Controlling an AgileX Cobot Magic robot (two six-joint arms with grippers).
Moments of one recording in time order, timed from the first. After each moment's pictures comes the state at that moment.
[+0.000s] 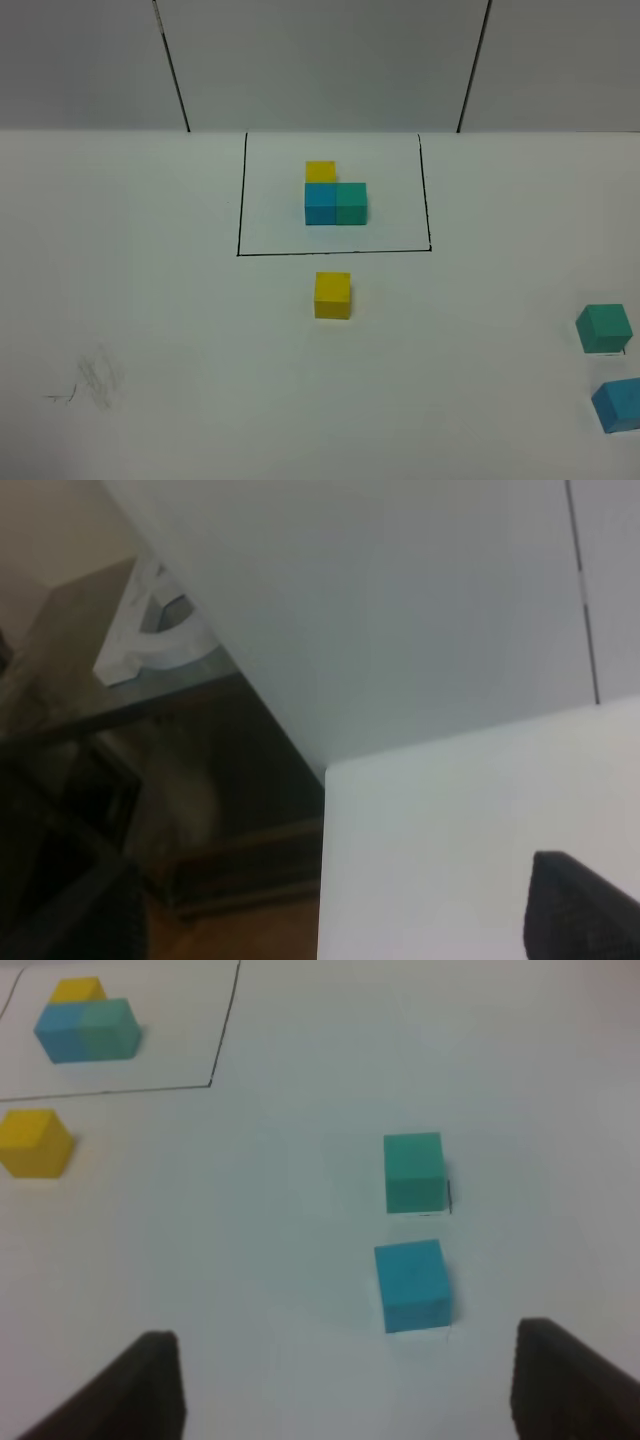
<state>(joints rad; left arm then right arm) -0.09 0.69 -1.53 0.35 1.19 0.21 0.04 -0.01 -0.49 0.08 1.05 0.06</state>
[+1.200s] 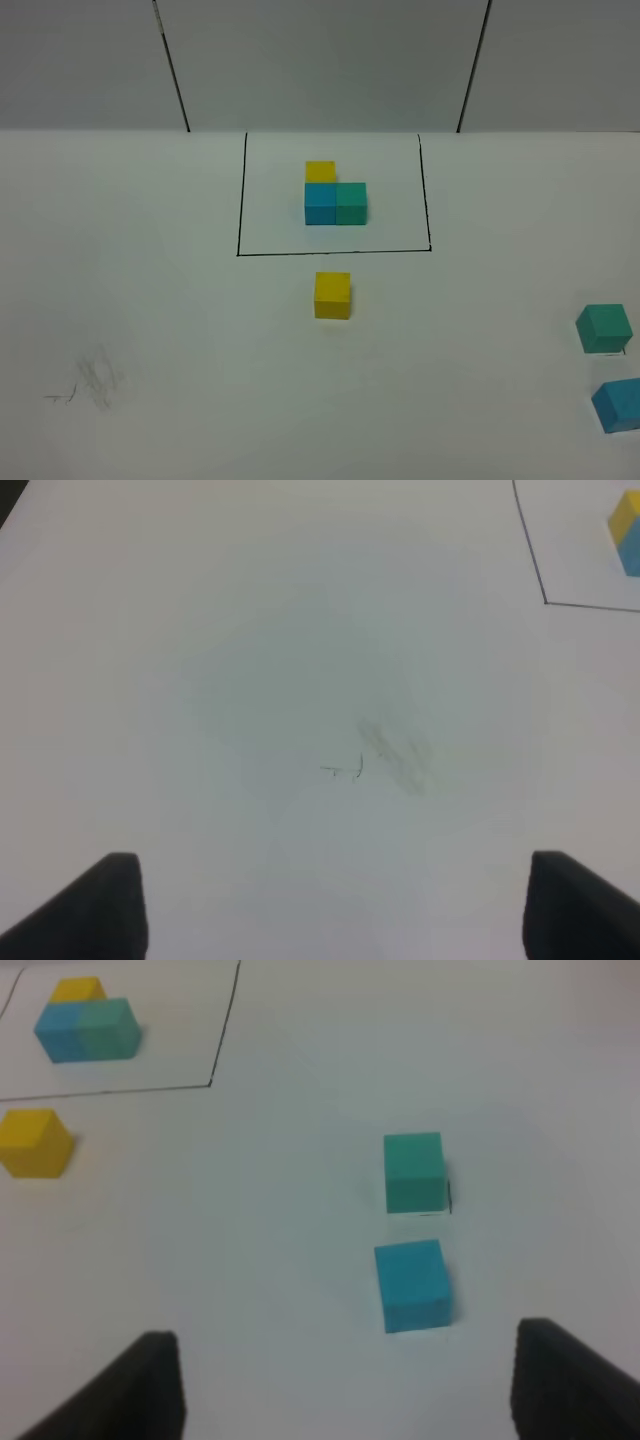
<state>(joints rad) -0.09 -0.01 -0.52 0.12 1.08 -0.21 0.04 -0.01 -0.49 0.08 1.05 0.06</state>
